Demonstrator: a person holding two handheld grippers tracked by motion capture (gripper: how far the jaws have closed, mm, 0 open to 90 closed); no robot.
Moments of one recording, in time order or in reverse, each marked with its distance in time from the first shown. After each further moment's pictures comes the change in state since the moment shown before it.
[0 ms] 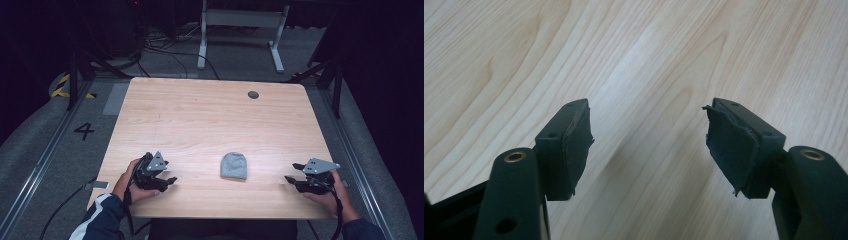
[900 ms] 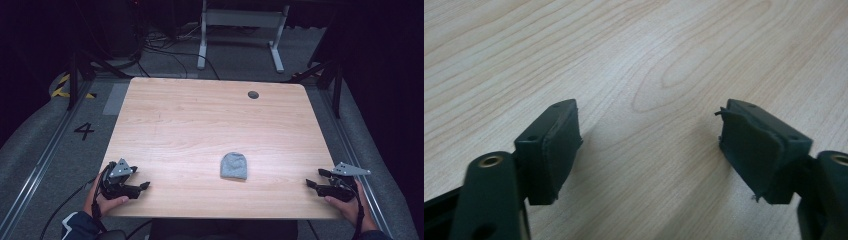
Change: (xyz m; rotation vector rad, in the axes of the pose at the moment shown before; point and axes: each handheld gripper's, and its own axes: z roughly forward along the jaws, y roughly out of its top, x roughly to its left) left arm 0.022 -0.072 -0.032 -0.051 0.069 -0.201; right arm -0.035 -0.068 -0.022 -0.019 -0.065 0.332
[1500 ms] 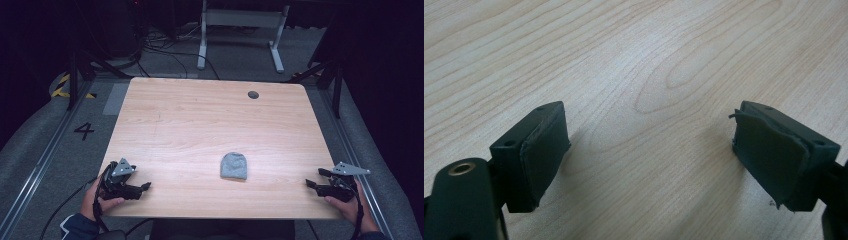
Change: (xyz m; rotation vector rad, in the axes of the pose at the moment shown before) left arm -0.001 0.002 0.003 0.012 0.021 -0.026; right arm 0.000 0.001 0.001 0.006 0.005 0.004
